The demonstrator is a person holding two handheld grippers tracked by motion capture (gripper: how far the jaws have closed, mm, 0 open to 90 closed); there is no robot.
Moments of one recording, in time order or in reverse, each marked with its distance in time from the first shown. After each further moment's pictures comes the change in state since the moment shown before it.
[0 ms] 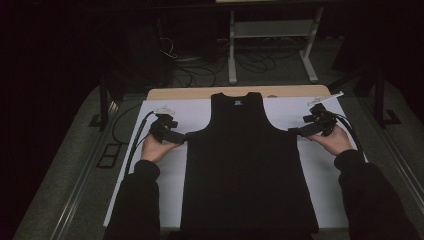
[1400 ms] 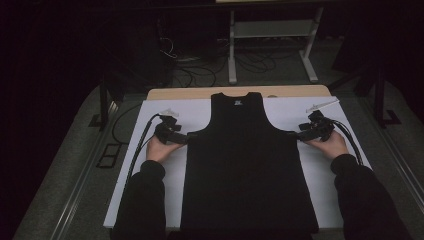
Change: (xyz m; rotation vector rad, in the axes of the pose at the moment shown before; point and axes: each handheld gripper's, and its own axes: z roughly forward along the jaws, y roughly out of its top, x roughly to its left) left arm 0.012 -0.010 0.025 0.031 0.004 -0.048; right arm -0.015 -0.022 0.022 0.032 0.010 0.007
